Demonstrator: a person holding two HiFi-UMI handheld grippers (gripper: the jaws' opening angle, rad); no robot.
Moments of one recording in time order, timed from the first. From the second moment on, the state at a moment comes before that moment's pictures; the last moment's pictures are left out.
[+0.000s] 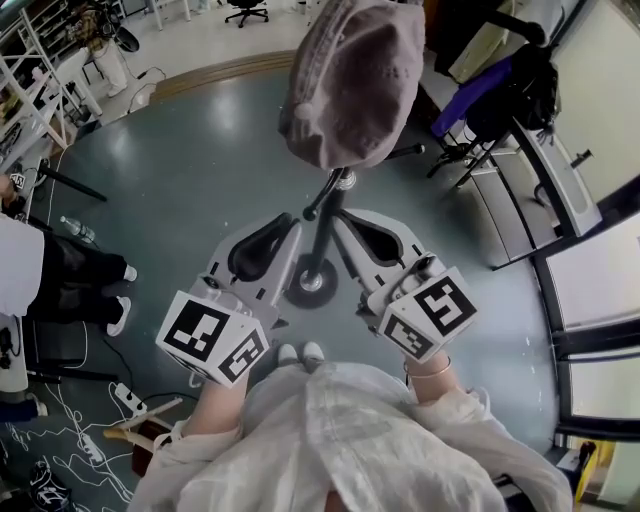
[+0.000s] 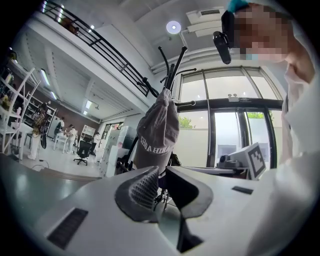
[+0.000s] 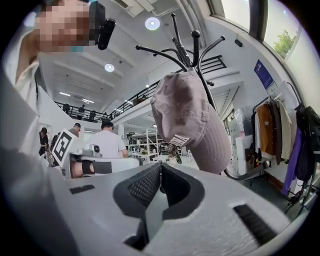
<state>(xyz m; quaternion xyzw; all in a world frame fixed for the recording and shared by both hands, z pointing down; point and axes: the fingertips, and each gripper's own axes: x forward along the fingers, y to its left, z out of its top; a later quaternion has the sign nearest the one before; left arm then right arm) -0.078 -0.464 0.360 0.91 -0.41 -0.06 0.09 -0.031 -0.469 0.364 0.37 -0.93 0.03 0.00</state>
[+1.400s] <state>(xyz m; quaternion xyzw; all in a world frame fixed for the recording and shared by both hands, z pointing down) -0.046 -0.455 0.403 0.93 -0.36 0.01 0.10 -0.028 -0.466 0.397 0.32 -0.94 0.05 0.07</state>
